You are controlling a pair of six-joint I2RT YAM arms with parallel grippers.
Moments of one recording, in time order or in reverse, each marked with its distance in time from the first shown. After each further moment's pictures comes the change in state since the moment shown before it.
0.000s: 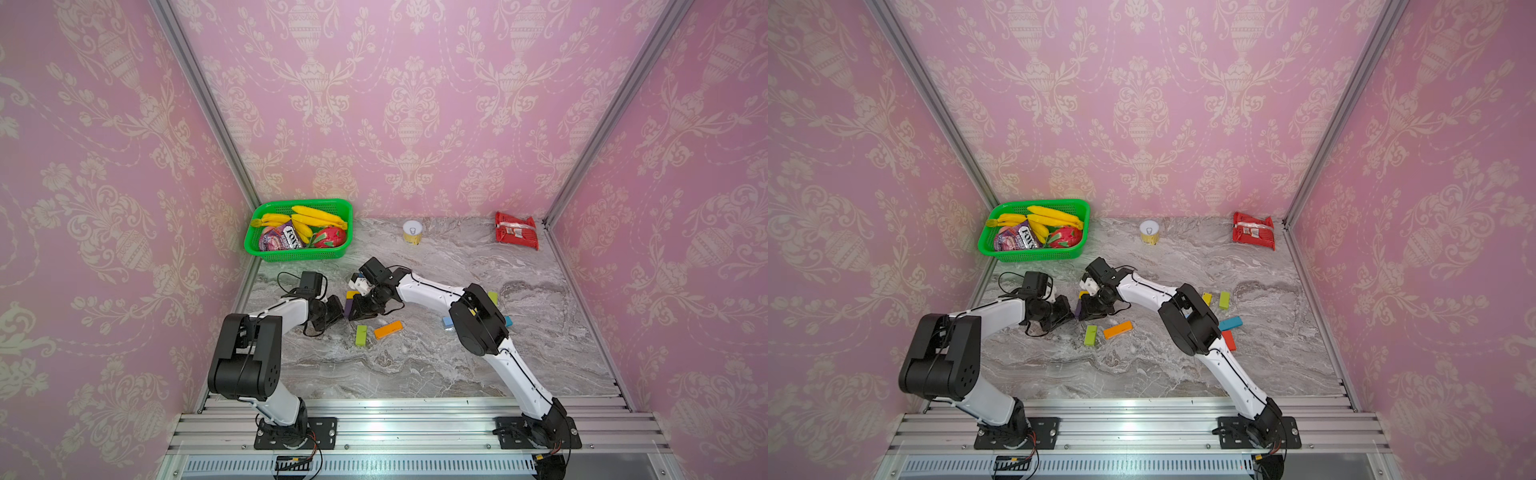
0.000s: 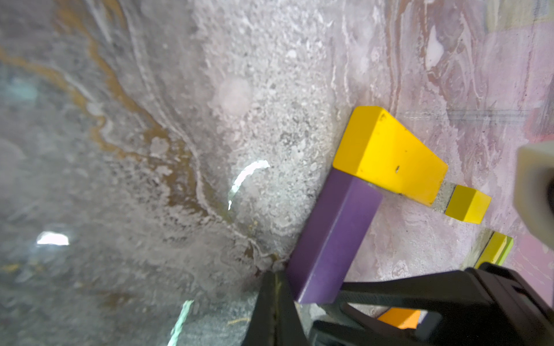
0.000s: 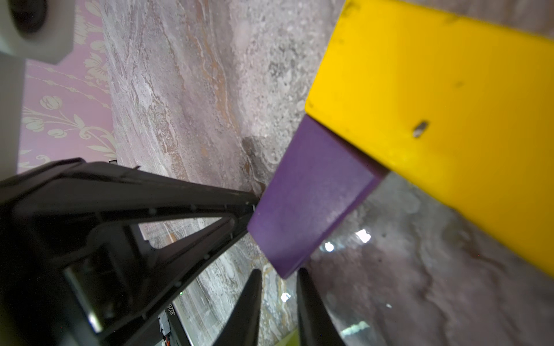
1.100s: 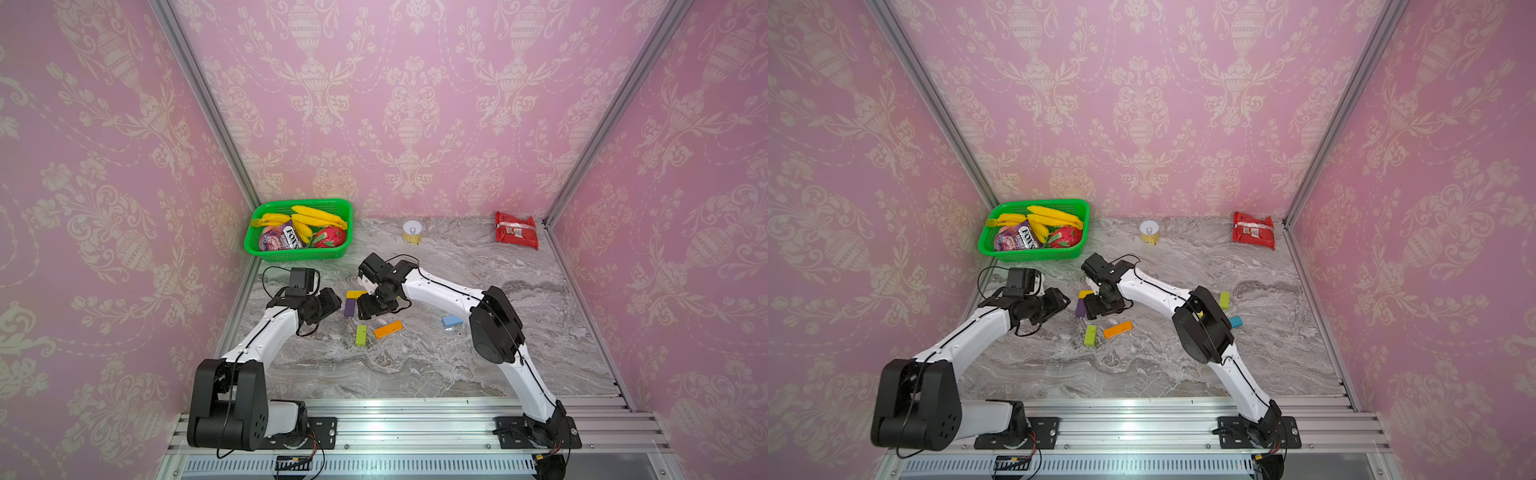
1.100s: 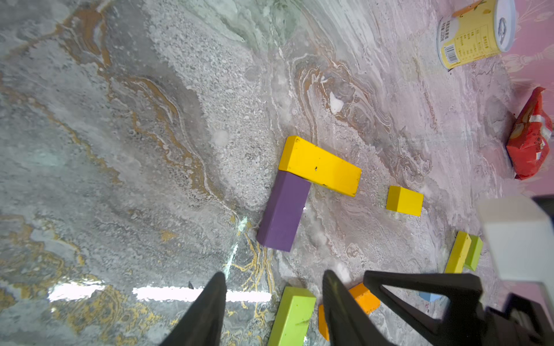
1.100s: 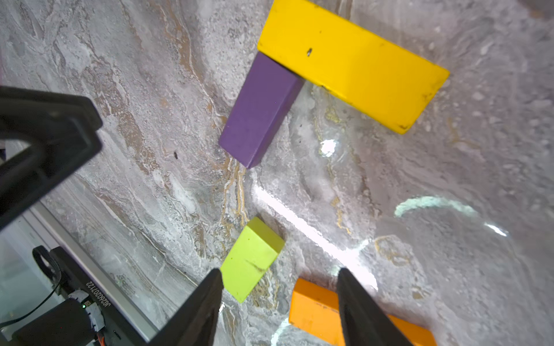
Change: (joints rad) left arm -0.001 -0.274 0.000 -0.095 -0.097 0.029; right arm 0.077 -0.177 0.030 -0.346 0.389 -0.124
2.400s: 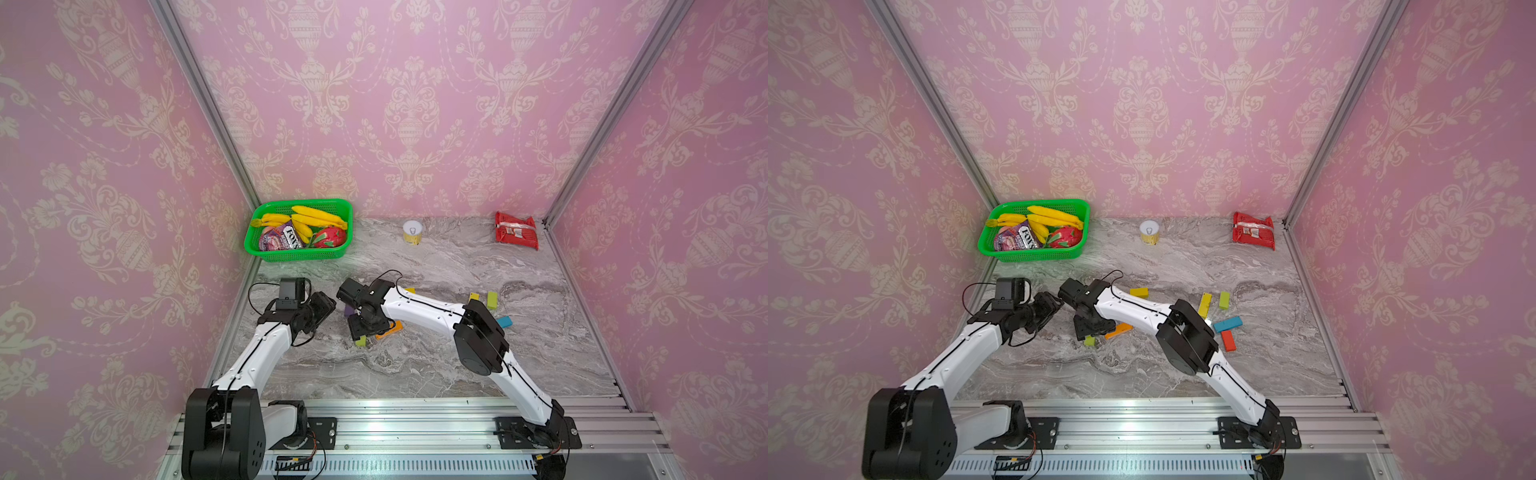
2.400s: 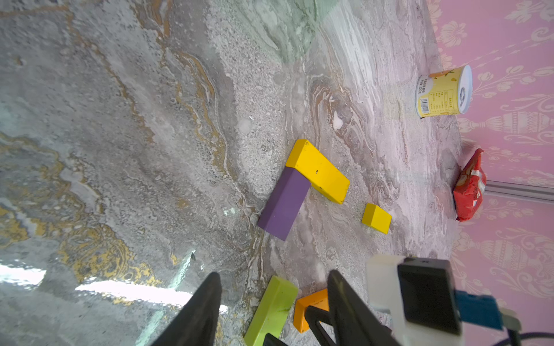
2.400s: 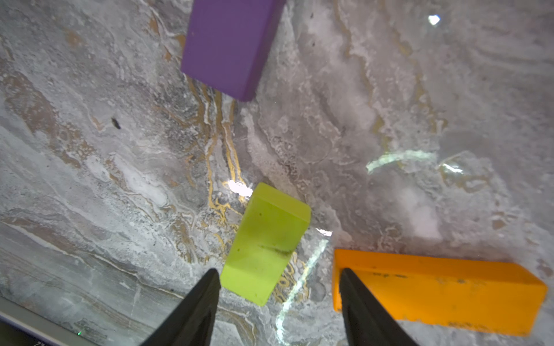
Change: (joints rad) left arm 0.056 -0.139 -0.102 0.037 0.032 -0.194; right arm 0.124 0.085 0.047 -0.096 0.162 0.249
